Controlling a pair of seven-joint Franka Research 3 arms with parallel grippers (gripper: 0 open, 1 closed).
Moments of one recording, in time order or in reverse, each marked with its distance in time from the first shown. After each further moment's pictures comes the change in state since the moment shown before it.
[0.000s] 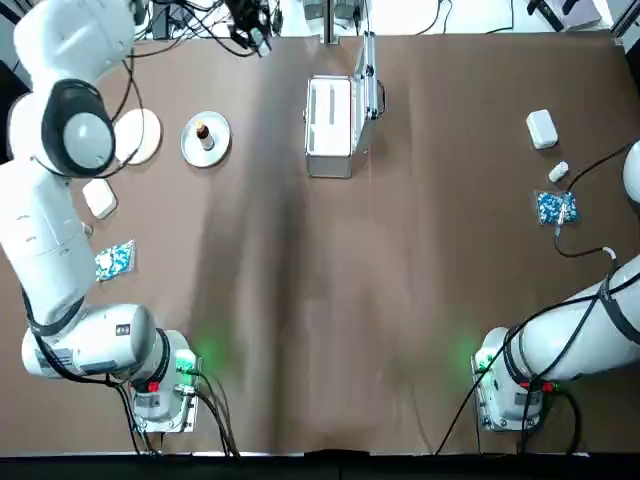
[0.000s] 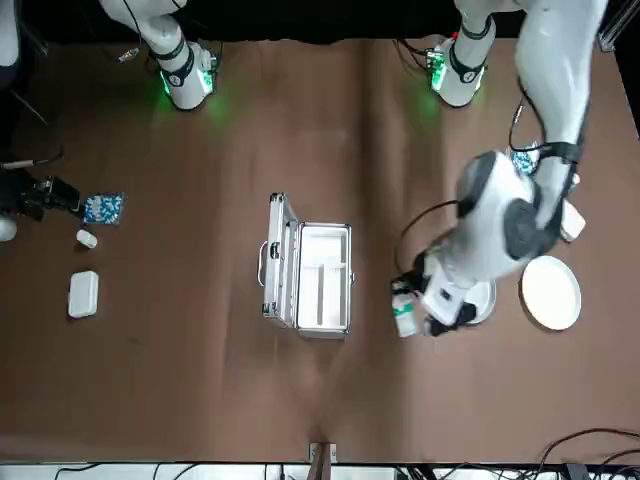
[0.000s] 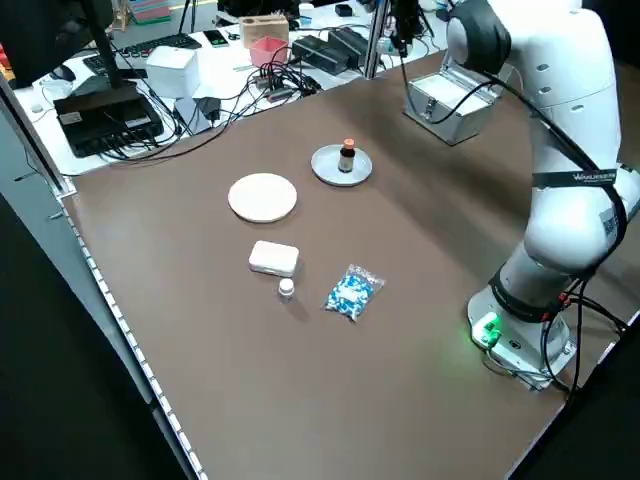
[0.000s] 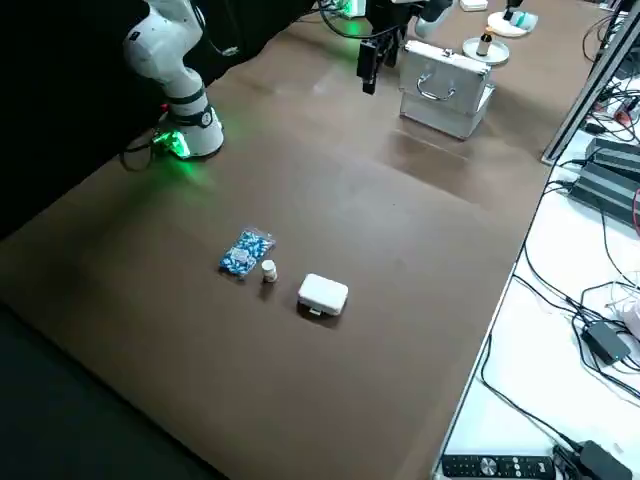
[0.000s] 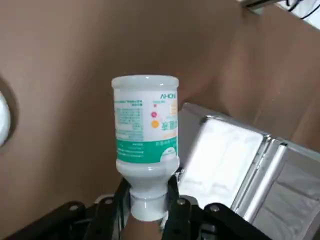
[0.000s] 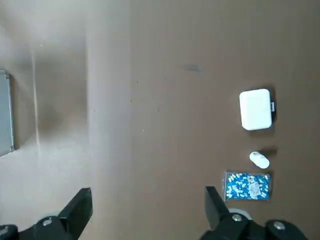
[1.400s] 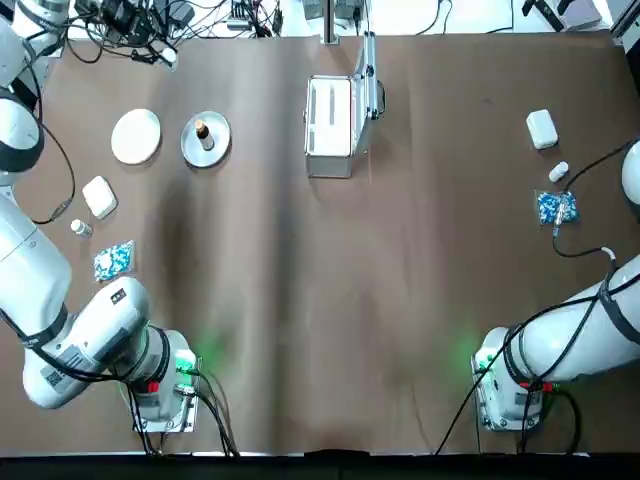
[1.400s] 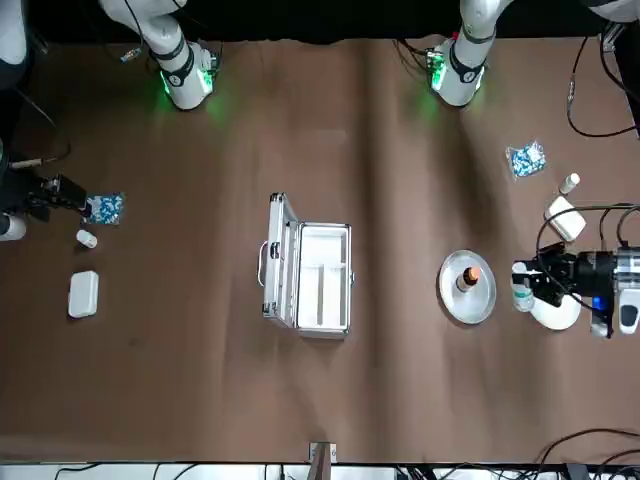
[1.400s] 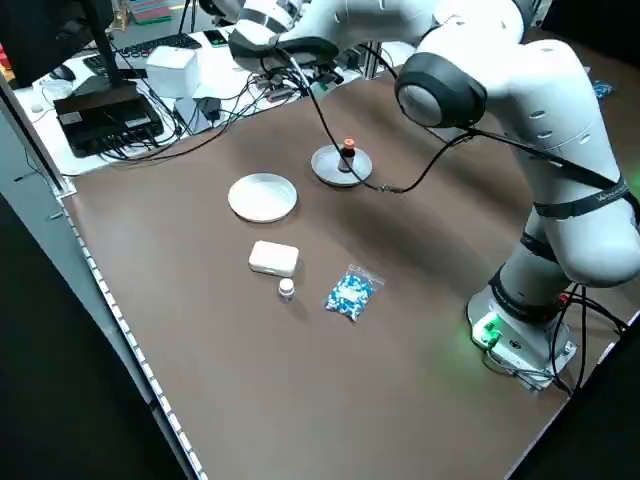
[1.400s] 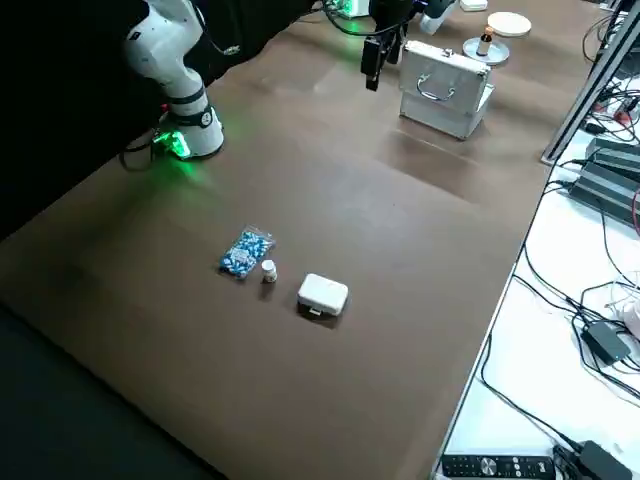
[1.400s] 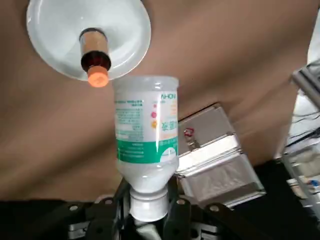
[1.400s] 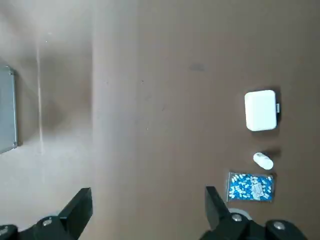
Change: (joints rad) left arm 0.605 0.077 -0.042 -0.018 -0.444 -0.362 -0.145; right arm 0.020 0.000 0.001 0.000 0.001 -0.004 0.001
